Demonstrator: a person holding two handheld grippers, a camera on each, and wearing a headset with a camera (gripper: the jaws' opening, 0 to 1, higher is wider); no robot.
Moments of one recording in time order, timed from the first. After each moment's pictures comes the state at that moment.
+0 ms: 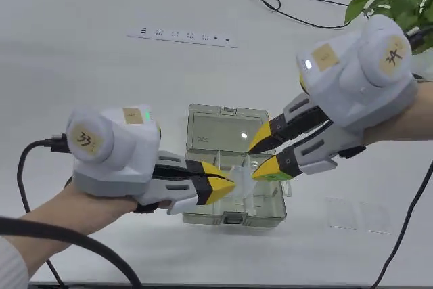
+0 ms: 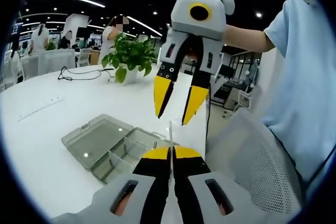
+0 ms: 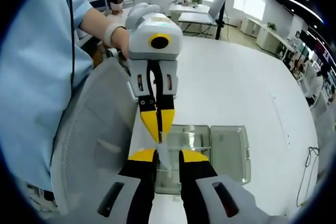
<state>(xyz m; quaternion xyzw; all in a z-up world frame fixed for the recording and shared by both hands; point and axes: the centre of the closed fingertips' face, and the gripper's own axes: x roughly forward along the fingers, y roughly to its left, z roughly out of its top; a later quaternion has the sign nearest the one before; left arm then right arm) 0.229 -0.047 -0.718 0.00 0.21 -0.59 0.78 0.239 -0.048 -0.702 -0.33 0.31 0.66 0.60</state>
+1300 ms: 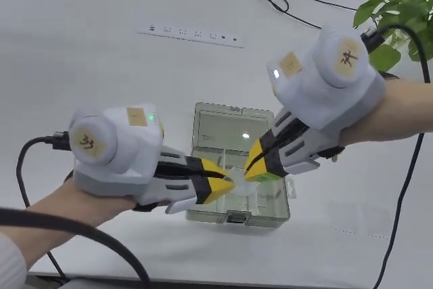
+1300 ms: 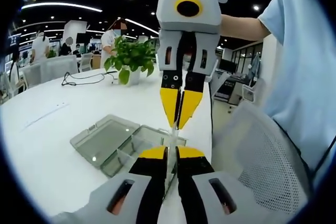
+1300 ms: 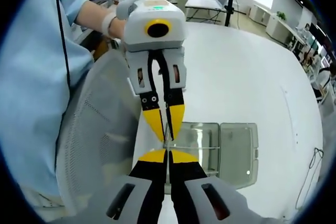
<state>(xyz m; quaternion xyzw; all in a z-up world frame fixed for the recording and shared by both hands) 0.233 -0.033 -0.724 0.03 0.19 -0.58 0.79 0.232 -0.034 -0.714 -0.35 0.37 0.65 0.56</state>
